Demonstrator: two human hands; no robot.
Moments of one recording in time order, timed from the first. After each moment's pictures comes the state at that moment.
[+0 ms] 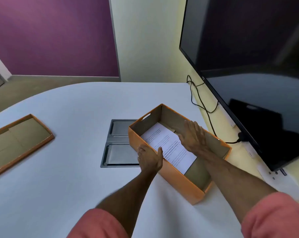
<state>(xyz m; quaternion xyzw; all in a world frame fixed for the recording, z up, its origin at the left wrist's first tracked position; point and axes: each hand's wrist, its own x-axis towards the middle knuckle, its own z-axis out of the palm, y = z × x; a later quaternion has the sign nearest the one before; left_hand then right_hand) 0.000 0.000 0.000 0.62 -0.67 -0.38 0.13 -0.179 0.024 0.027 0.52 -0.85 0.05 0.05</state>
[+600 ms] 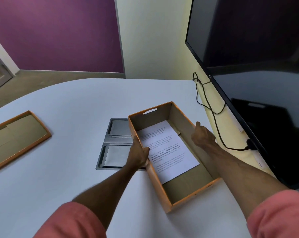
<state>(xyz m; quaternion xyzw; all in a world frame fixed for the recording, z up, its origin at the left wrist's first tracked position) 0.018 -0.052 -0.002 0.52 -0.71 -0.43 0.20 -0.237 -0.006 0.019 0.43 -0.89 0.06 -0.10</state>
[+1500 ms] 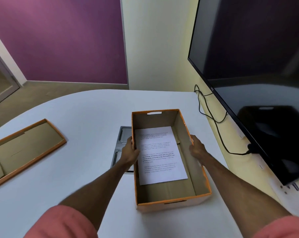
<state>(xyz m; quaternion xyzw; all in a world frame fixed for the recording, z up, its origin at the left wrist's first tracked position) 0.094 -0.063 0.058 0.52 -0.65 -0.50 0.22 -0.156 0.018 0.050 0.36 -0.85 0.28 -0.27</state>
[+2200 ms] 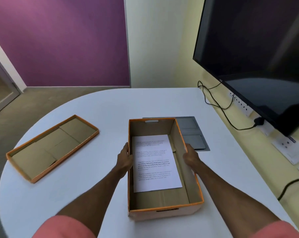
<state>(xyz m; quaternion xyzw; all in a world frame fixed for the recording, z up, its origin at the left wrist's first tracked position) 0.332 -0.019 0.071 0.50 -0.66 -0.52 0.20 0.096 0.079 0.045 0.29 -0.87 0.30 -0.28</state>
